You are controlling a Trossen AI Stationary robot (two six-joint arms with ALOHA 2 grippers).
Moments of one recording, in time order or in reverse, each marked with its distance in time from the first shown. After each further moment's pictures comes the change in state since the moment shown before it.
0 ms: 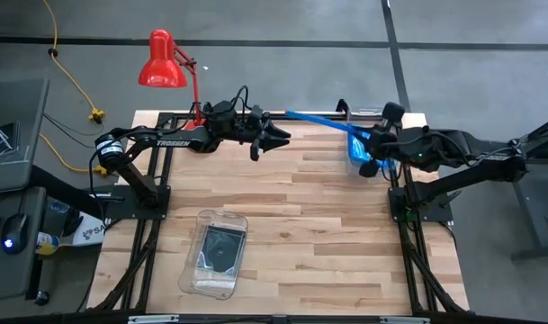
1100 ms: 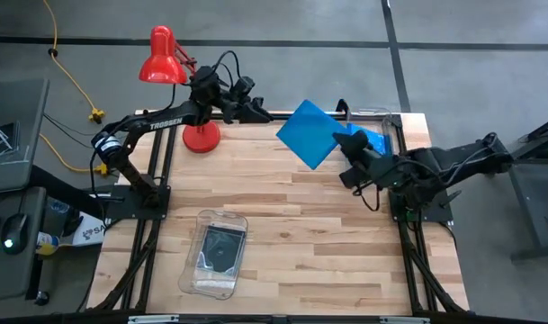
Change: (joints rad) left arm 0.247 0.000 0.173 -0.007 0.563 -0.490; right arm 0.192 0.194 0.000 0.167 0.386 -1.173
